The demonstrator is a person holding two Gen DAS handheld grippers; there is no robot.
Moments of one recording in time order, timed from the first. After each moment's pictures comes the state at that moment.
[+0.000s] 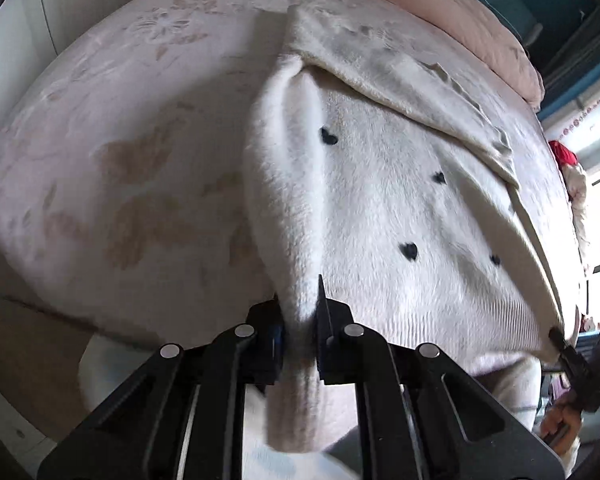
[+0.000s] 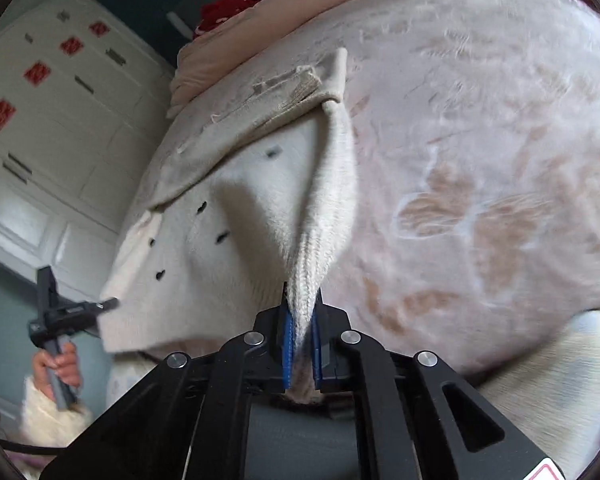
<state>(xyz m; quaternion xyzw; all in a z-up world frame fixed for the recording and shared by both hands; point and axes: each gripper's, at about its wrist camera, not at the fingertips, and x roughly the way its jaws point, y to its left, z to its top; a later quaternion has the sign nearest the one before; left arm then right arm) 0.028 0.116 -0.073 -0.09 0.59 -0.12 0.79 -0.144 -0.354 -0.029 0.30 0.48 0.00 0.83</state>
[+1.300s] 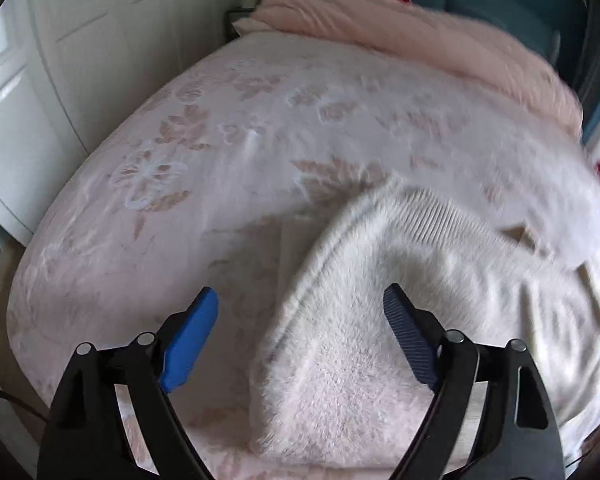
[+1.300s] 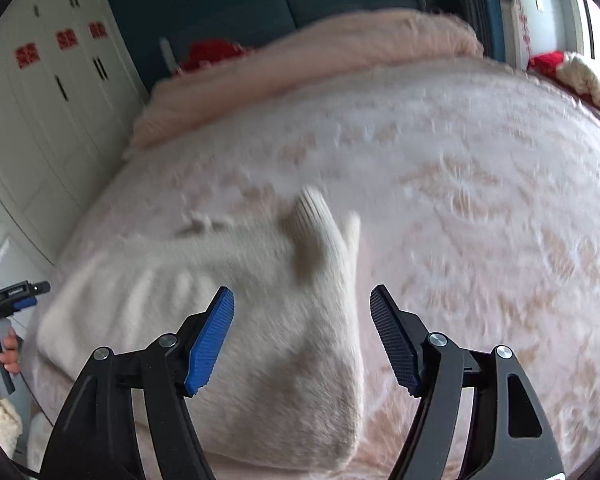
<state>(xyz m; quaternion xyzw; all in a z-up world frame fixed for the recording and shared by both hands) 0.177 0.046 -0.063 0.00 0.49 -0.03 0.87 -0.011 -0.421 -0.041 0.20 0.41 -0.09 0.89</state>
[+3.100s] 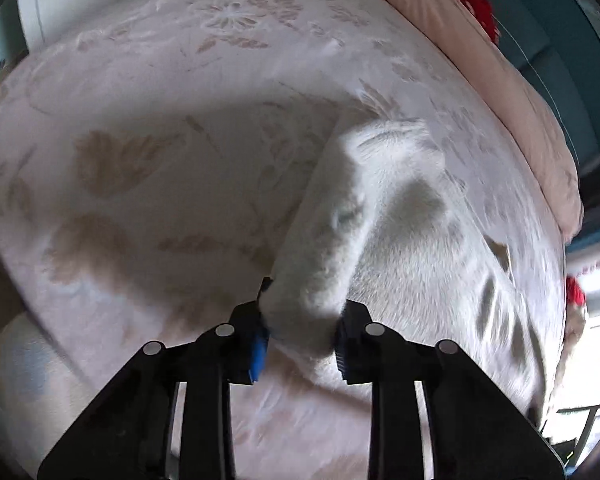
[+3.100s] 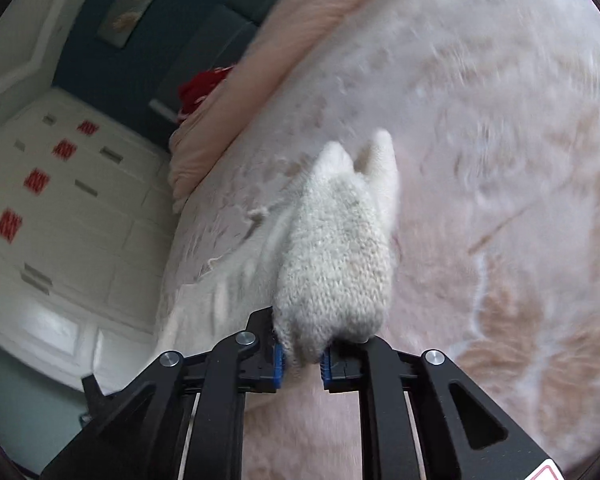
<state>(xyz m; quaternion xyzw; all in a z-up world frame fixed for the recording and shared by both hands) 0.082 0.095 -0.089 -0.25 0.55 0.02 0.80 -0.067 -0.404 -0.051 0.42 0.36 -0.03 0.83</state>
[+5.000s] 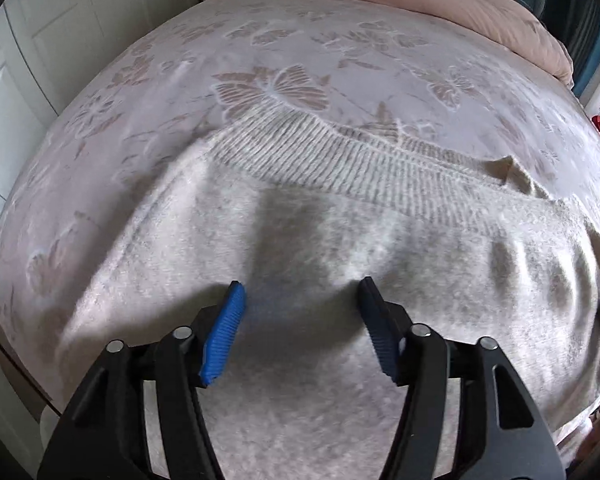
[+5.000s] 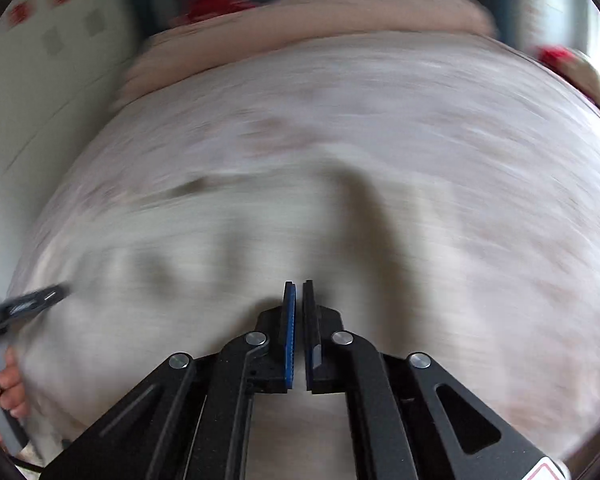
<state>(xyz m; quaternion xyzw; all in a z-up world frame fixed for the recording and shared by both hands) 0.105 -0.039 -0.106 0.02 0.53 -0.04 0.85 -0.031 -0.384 -0.078 0.17 0.46 -0.12 0.86</state>
